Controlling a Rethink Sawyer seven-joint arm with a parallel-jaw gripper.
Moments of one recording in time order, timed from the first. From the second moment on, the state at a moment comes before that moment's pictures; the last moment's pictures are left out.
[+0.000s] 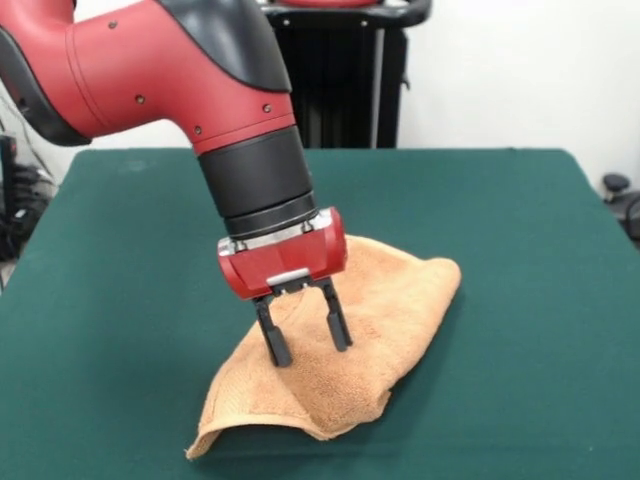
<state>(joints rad) -0.85 -0.36 0.81 1.54 -0.68 0.39 1.81</state>
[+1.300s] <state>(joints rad) -0.82 -0.32 0.76 1.50 -0.69 0.39 1.81</state>
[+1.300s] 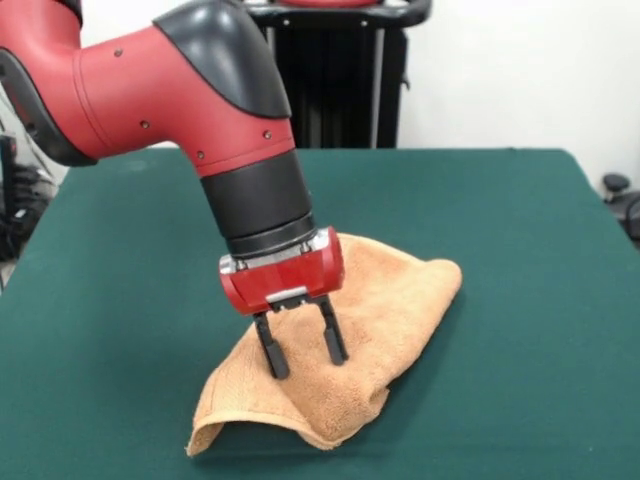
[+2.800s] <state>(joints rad) -0.73 -0.38 0.66 1.46 -0.69 0.39 1.81</state>
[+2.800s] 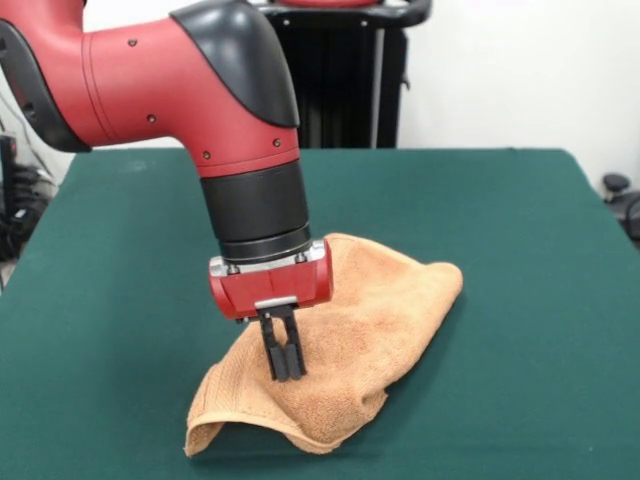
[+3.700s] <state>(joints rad) -0.74 -0.37 0.66 1.46 -0.68 0.39 1.81</state>
